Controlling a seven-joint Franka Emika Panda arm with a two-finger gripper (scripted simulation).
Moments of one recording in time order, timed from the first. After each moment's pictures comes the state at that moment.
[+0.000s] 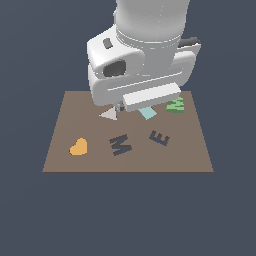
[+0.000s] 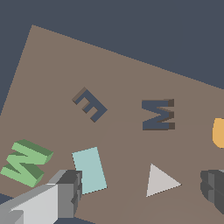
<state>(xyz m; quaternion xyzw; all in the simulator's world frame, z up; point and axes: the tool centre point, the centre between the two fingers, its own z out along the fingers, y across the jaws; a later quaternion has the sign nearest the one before) 0.006 0.026 0.153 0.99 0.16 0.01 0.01</state>
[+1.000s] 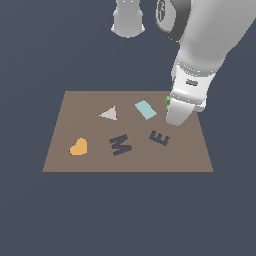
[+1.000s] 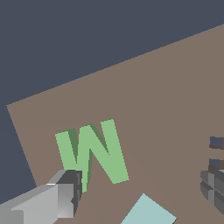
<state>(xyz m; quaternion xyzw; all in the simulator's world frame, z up) -0.044 0.145 0.073 0.82 0.57 0.00 0.00</state>
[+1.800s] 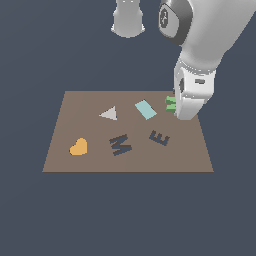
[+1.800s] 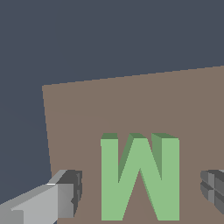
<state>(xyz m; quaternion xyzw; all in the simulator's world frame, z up) -0.077 0.165 0.050 0.74 0.67 0.00 0.00</state>
